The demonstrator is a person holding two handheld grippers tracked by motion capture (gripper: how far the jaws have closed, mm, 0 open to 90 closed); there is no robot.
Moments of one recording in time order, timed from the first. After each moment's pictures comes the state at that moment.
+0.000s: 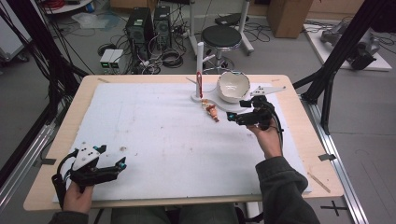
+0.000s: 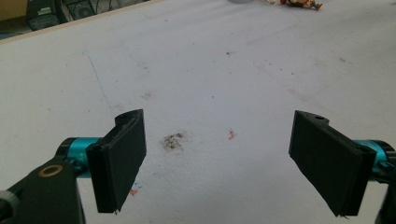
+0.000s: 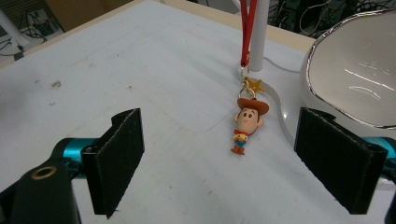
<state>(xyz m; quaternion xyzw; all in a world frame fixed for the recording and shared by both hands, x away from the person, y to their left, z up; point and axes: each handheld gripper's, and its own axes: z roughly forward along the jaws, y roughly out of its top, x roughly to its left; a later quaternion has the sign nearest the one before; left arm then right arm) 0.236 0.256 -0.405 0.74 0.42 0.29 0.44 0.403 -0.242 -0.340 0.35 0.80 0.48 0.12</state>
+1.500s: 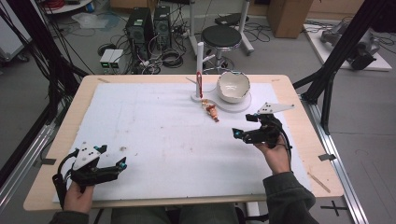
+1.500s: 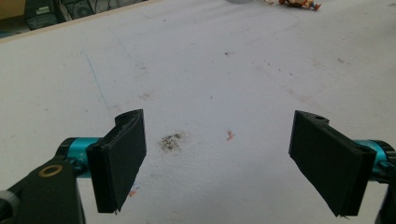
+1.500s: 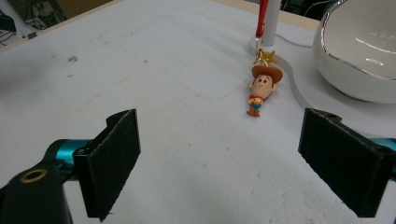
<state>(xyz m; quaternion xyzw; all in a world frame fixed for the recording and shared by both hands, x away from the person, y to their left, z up) 0.237 0.255 -0.405 0.74 0.42 0.29 0.44 0.358 -0.258 -0.358 0.34 0.80 0.48 0.13</state>
